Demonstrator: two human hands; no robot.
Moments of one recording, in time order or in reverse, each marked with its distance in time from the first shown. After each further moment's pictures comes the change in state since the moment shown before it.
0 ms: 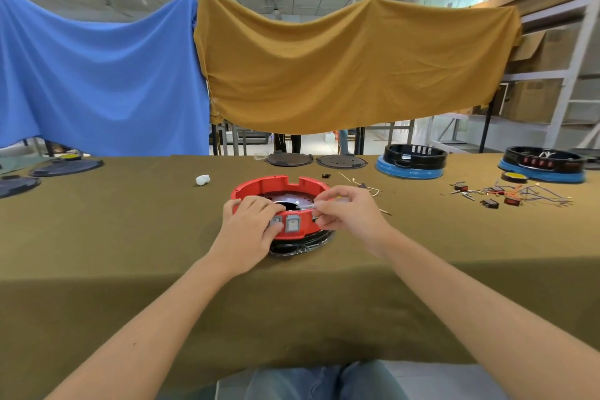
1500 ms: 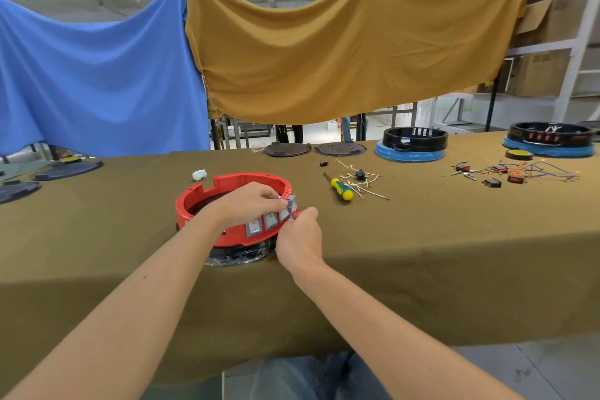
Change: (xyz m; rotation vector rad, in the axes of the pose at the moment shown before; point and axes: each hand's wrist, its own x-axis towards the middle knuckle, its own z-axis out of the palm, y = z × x) left_hand 0.056 0.007 -0.026 -0.415 -0.551 -0.311; right_hand -0.018 0.031 0.098 -0.126 0.341 0.178
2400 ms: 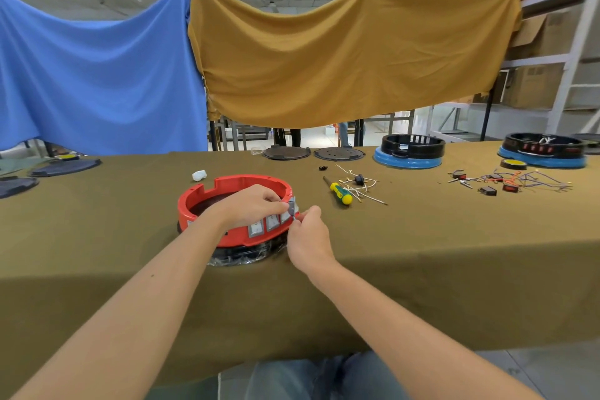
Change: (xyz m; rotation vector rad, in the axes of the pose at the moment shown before) left_hand 0.002 -0.005 0.001 0.032 -0.019 0.020; right_hand 0.002 -0.003 -0.017 -0.134 -0.069 -0.030
